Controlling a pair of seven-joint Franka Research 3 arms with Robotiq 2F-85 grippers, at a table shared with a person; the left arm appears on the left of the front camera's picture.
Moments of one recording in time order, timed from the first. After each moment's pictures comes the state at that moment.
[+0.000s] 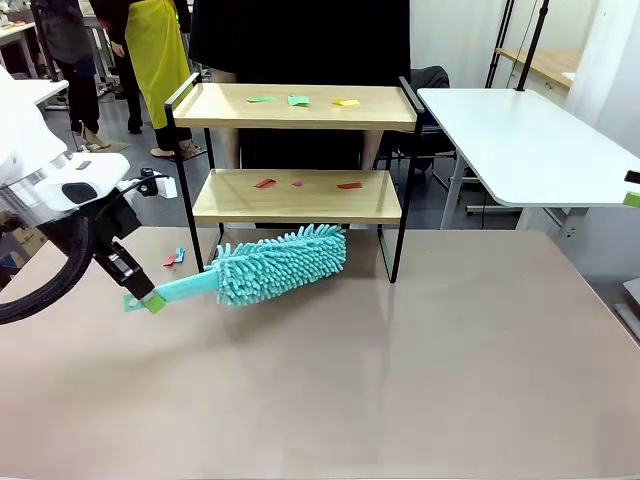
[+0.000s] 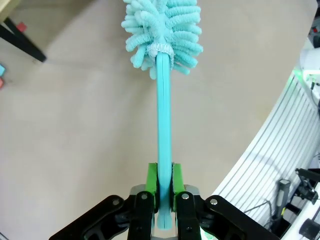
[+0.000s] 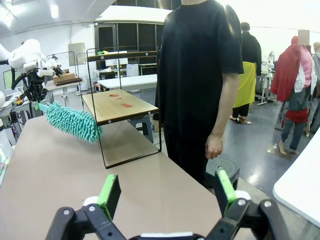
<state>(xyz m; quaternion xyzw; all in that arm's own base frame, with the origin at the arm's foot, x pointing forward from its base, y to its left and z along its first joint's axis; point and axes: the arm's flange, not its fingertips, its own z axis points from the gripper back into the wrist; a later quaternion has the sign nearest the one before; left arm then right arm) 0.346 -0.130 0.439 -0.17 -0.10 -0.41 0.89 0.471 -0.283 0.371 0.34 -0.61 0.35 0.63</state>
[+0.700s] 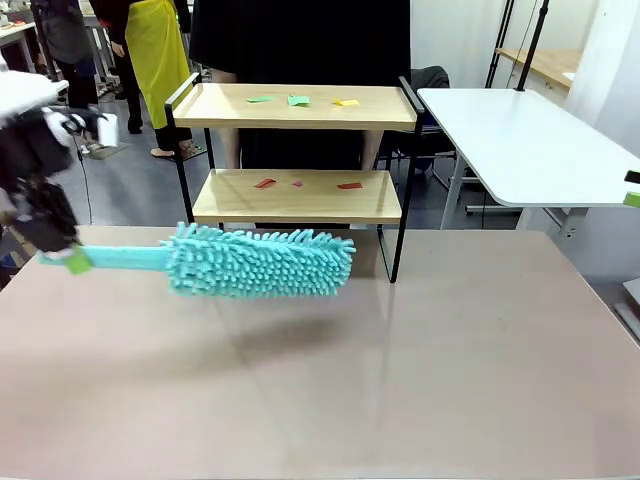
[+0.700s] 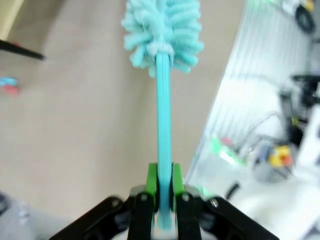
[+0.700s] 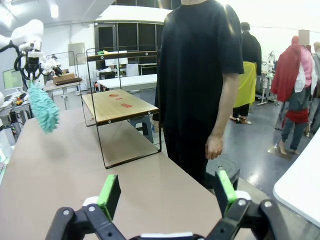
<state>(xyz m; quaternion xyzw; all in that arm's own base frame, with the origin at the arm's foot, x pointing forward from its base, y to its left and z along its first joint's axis) 0.342 -0.068 0.550 -0.13 -0.01 -0.59 0.80 0.471 -0.283 0.371 0.34 -0.61 0.35 0.63</state>
